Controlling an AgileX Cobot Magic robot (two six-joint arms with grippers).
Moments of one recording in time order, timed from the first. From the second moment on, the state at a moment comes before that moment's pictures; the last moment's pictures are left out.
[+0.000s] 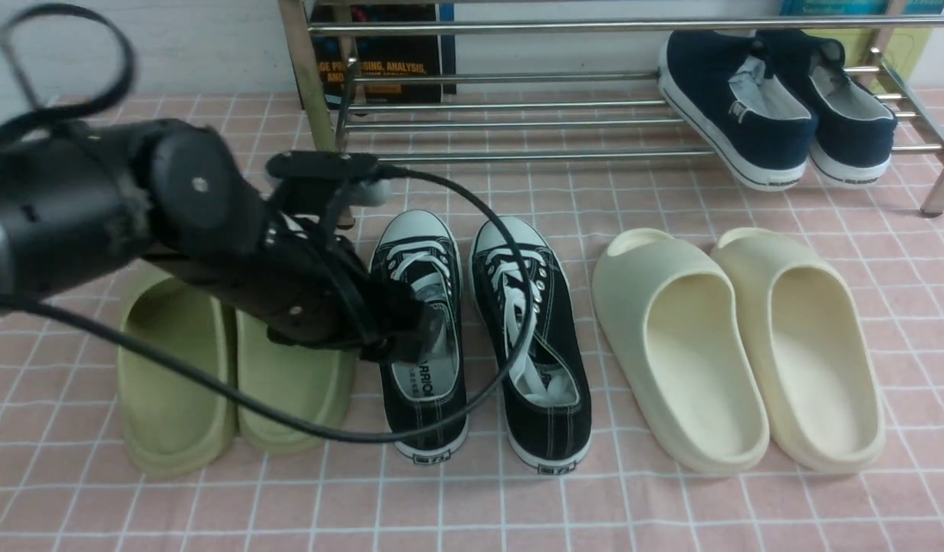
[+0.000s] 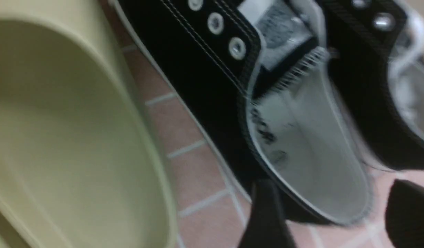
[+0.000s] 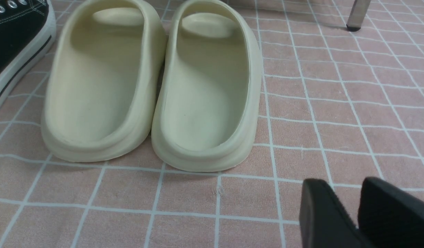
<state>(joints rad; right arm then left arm) 0.01 -0.01 0.01 0.02 0.38 -0.04 -0.45 1.58 -1.08 -0.22 0.61 0.08</state>
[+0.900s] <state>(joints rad) 0.01 -0.01 0.01 0.02 0.38 -0.04 -0.51 1.76 -1.47 0.37 0.57 -0.54</state>
